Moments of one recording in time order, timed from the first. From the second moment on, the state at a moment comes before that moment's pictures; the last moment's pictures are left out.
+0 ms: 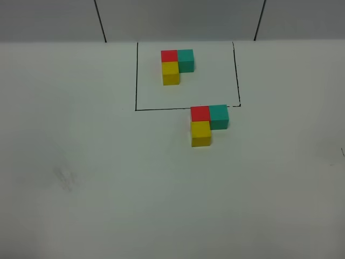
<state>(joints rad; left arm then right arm) -0.09 -0.01 -0.51 -0.05 1.08 0.01 0.08 0.00 -0.50 0.05 1.07 0.01</state>
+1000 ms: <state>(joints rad) -0.09 -0.01 -0.51 -0.05 1.08 0.00 0.08 0.00 -0.50 0.01 1.07 0.06</state>
